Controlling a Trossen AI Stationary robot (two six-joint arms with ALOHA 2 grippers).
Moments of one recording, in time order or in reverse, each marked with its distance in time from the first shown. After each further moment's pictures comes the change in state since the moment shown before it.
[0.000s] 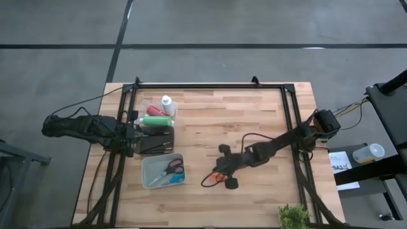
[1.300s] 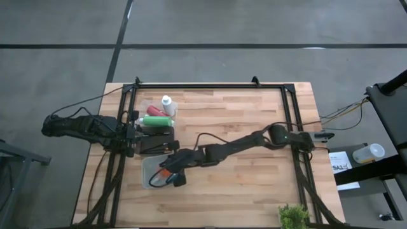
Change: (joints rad) left arm 0.000 0.011 0.000 0.000 0.000 0.000; right arm -0.120 0.643 0.959 -0.017 0.027 -0.398
